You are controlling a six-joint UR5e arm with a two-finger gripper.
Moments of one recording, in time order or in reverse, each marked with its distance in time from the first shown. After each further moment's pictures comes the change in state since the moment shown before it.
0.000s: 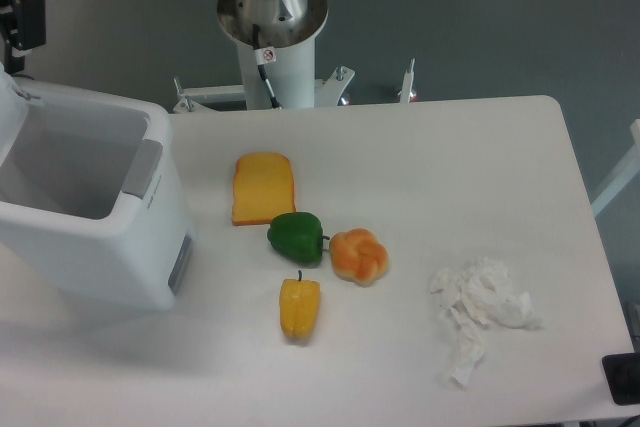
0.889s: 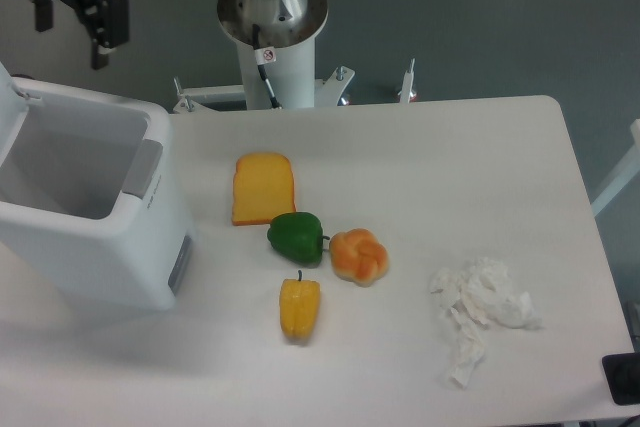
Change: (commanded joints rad) arm 0.055 0.120 -0.164 -0.048 -0.012 0.106
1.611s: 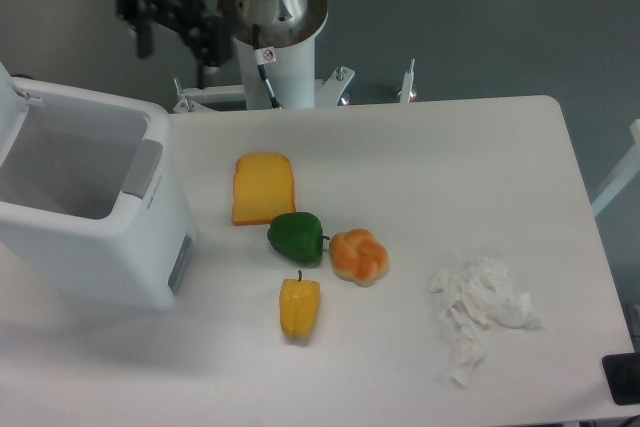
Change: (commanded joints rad) arm 0.198 0.049 -0.024 -0.107 0.032 0.207
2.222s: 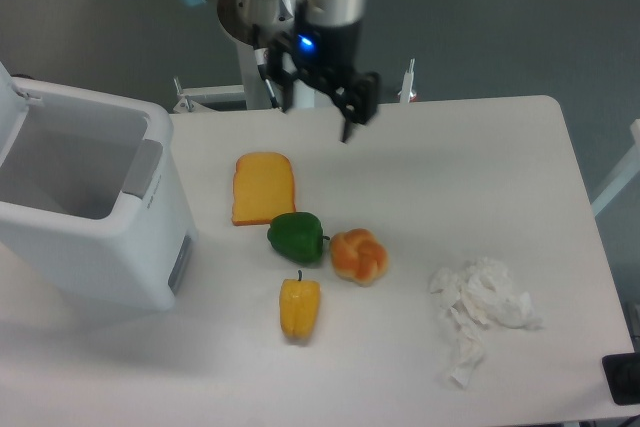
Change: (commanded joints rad) arm 0.269 -0.065 0.011 0.000 0.064 0.258
